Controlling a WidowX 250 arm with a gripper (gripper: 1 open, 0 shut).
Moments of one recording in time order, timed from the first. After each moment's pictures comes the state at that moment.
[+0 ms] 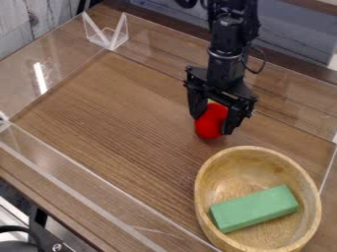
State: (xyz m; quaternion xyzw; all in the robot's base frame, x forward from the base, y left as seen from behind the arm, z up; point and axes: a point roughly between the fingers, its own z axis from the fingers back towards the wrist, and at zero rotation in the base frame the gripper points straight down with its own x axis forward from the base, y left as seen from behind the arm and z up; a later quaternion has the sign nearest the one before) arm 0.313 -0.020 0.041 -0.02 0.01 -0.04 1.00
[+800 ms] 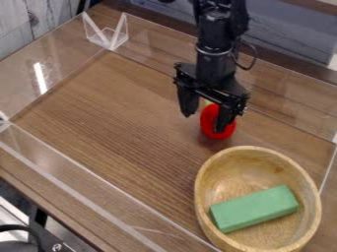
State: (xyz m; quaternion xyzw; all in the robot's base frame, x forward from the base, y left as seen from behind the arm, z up) arm 0.301 -0.011 0.055 -0.01 -0.02 -0.04 1.00
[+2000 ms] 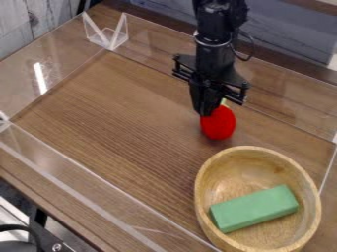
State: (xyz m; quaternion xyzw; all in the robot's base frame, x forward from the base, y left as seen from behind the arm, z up) arm 0.312 -0.006 0.060 0.00 -0.04 -0.01 1.00
